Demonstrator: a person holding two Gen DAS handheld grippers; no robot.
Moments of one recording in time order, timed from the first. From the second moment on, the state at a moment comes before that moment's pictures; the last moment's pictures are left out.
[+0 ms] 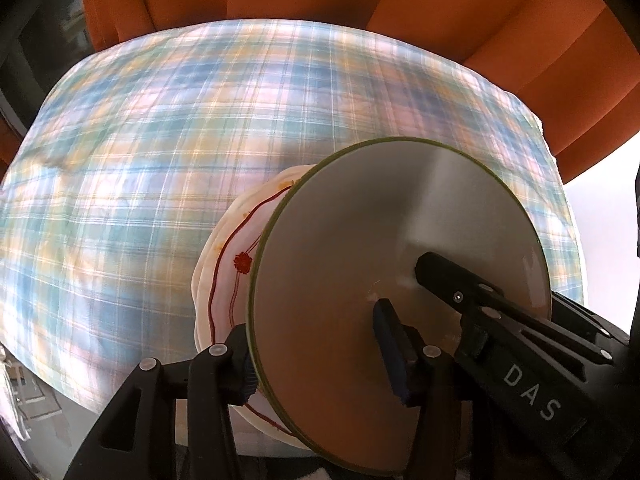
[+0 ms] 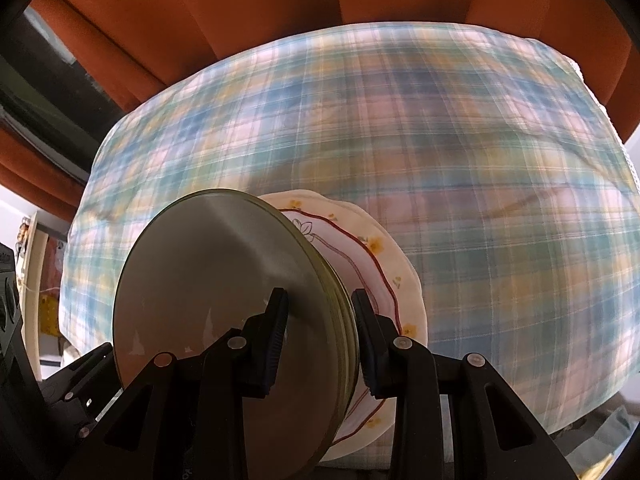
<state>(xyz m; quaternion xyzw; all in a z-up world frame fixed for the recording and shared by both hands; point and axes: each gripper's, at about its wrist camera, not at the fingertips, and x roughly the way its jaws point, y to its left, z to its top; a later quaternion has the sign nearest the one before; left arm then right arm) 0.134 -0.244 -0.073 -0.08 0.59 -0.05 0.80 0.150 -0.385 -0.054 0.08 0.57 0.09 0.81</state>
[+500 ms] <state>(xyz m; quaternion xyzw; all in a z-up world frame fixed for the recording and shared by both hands) 0.115 -0.245 -0.057 -0.03 0.54 -0.04 0.84 0.125 -0.392 -0.042 0.07 0.53 0.06 0.85</state>
